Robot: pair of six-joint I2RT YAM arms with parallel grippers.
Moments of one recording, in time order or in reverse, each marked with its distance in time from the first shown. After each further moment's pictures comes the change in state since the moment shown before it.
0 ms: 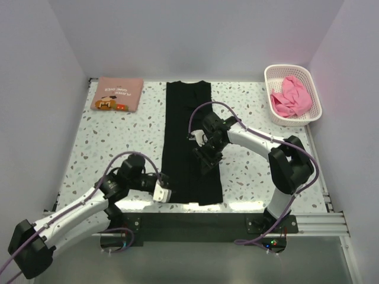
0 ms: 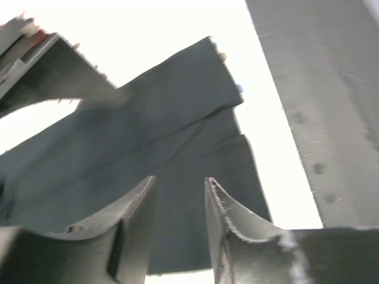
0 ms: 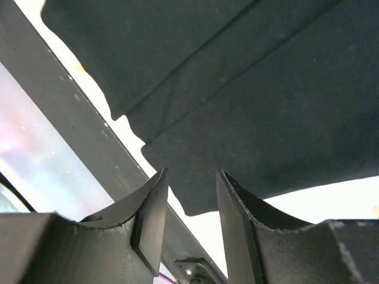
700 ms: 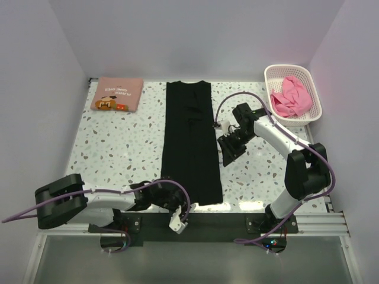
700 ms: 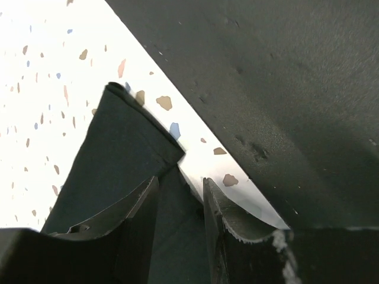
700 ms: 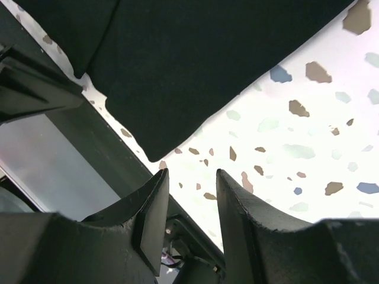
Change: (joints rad) left arm -0.546 0.448 -0.152 0.565 -0.288 0.319; right arm -0.289 -0.121 -0.024 -0.177 -0.009 -0.194
